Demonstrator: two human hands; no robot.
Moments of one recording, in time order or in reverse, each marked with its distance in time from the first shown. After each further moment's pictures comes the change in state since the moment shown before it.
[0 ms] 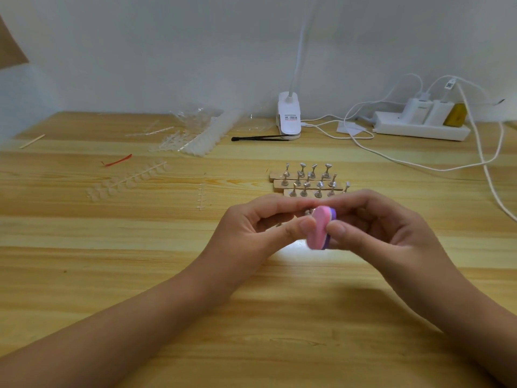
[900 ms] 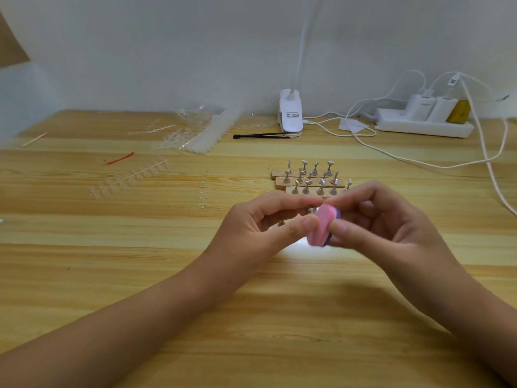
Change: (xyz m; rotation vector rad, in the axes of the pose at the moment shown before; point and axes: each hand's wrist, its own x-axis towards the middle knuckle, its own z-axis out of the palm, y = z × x) left_hand 0.002 -0.002 0.000 0.013 0.007 -0.011; right_hand 0.001 0.002 -0.002 -0.004 -0.028 0.016
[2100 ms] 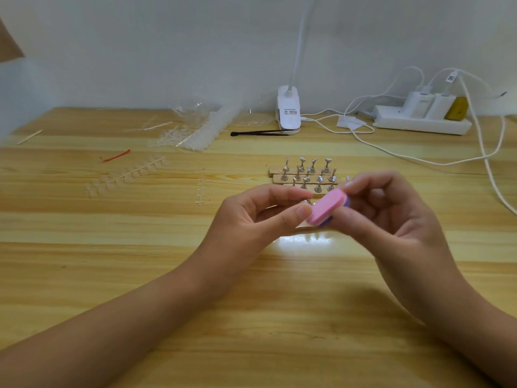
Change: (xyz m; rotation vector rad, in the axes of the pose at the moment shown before) left_hand -0.001 0.008 0.002 -0.101 0.052 -0.026; right_hand 0.000 0.008 0.007 0.077 0.126 -0.138
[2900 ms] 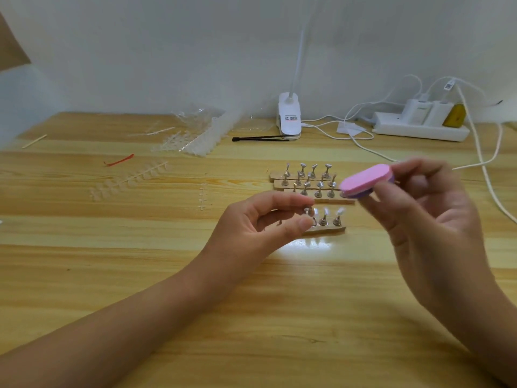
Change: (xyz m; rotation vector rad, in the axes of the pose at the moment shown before) left_hand 0.000 -0.001 -0.002 0.044 -0.023 0.040; right_hand 0.007 -0.012 -0.010 0.121 0.165 -0.126
